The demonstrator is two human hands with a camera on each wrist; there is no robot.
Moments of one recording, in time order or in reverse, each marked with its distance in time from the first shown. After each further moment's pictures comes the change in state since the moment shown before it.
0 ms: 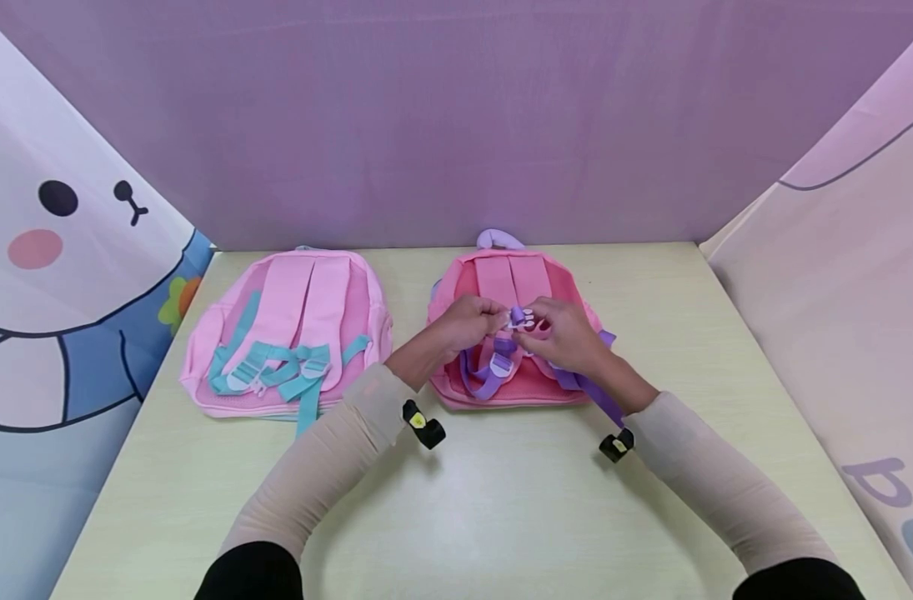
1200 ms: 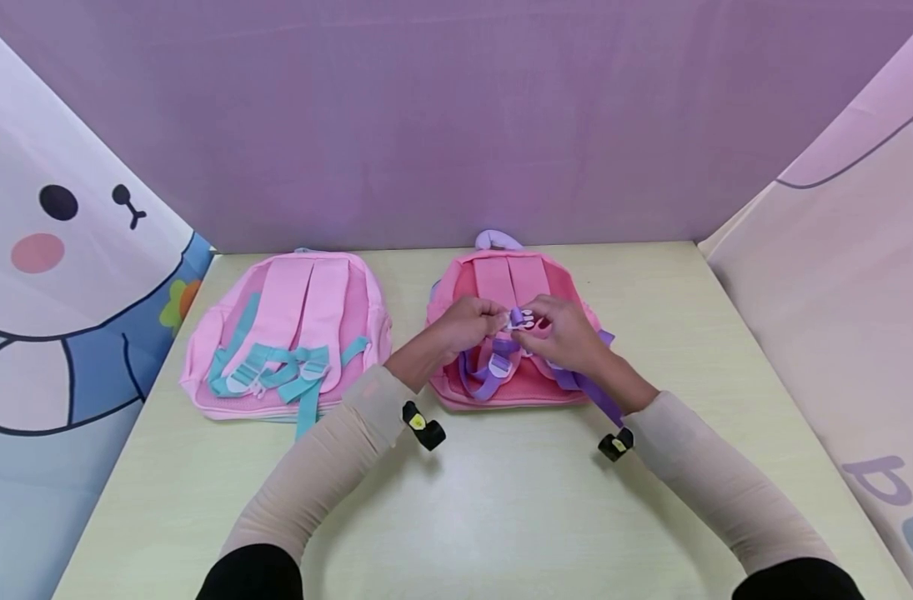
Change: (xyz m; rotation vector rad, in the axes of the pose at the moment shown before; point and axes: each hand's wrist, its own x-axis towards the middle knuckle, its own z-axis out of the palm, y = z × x) left_hand -0.003 0.002 0.000 -0.003 -0.021 -0.007; right_hand 0.000 -0.003 -0.004 0.029 0.004 0.044
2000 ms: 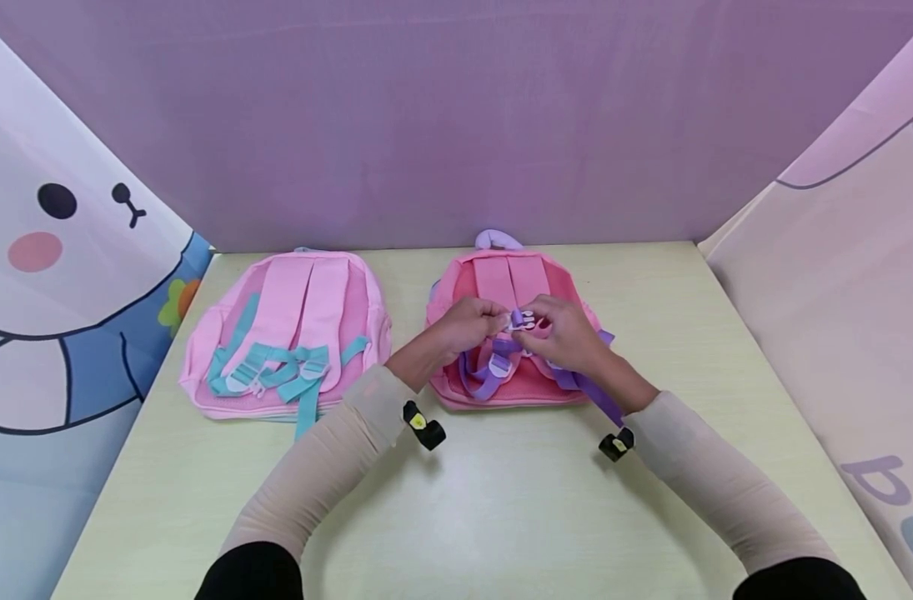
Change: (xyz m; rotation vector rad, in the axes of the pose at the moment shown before) left_hand 0.002 -0.003 0.000 0.021 -0.022 0.027; right_hand -0.001 -0.001 0.000 -0.002 0.003 -0.007
